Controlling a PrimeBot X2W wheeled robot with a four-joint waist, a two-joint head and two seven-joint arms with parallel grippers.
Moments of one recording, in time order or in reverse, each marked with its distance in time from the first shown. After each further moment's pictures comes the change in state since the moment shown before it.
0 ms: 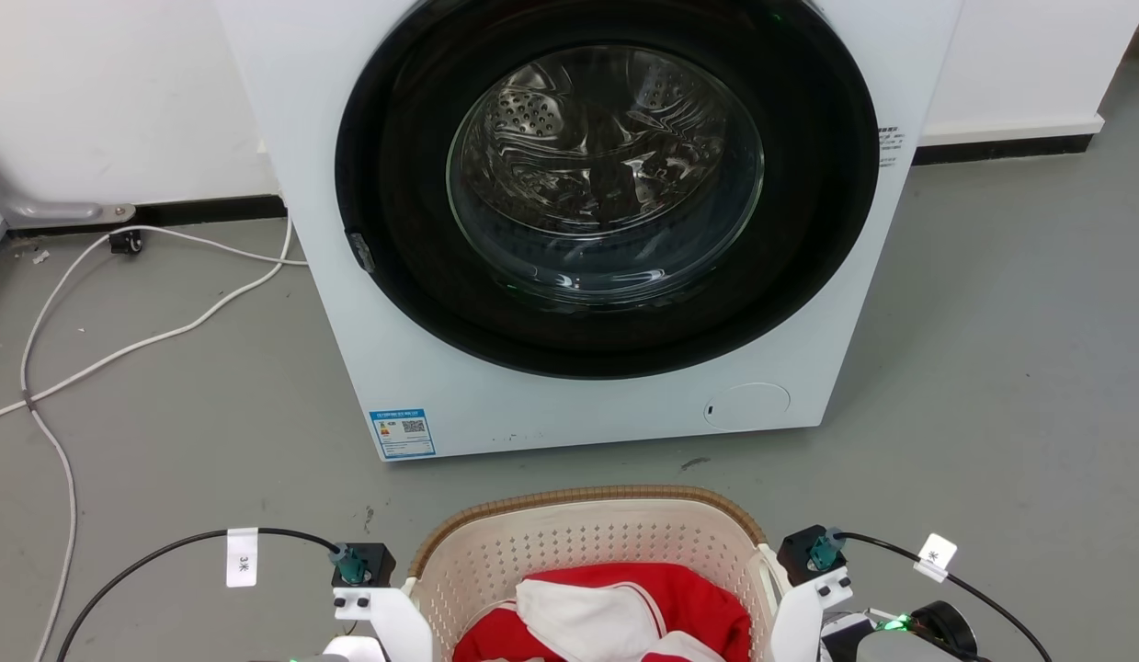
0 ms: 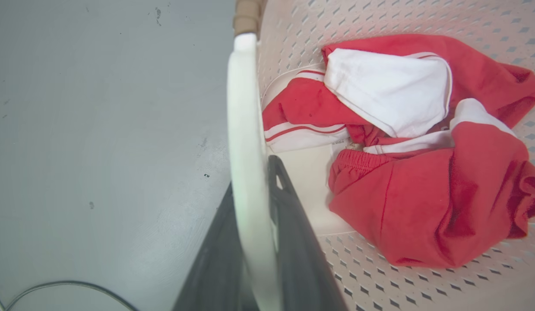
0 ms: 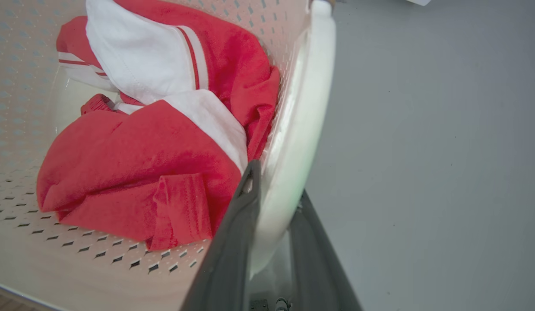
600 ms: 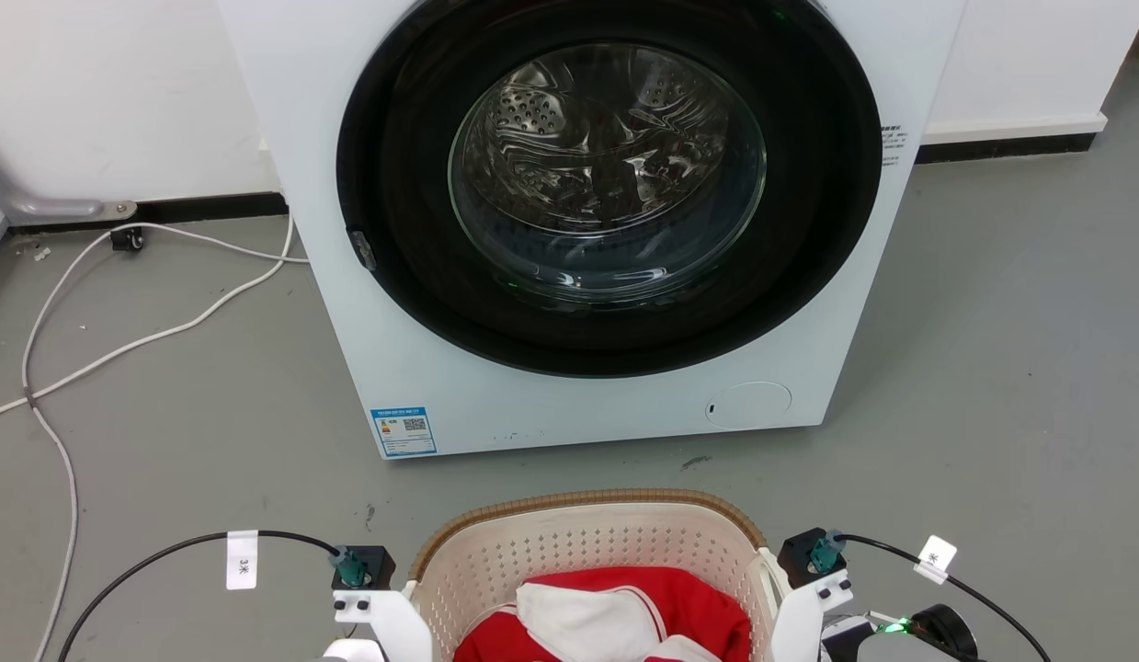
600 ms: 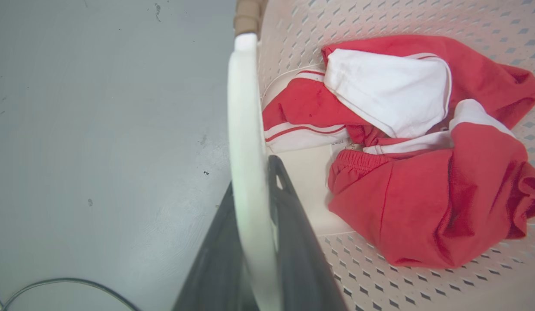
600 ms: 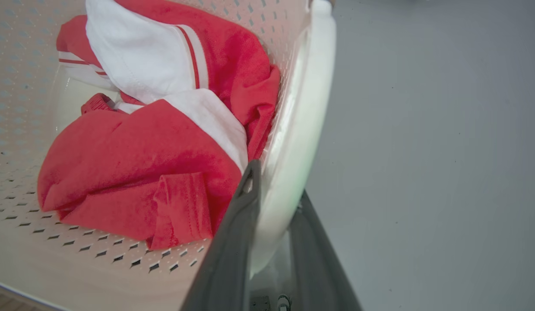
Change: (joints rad) left arm 0.000 0.001 -0.028 0.005 -0.031 0.000 -0.004; right arm -0.001 -0.004 0.030 0.002 0.035 0.000 0.003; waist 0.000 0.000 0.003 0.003
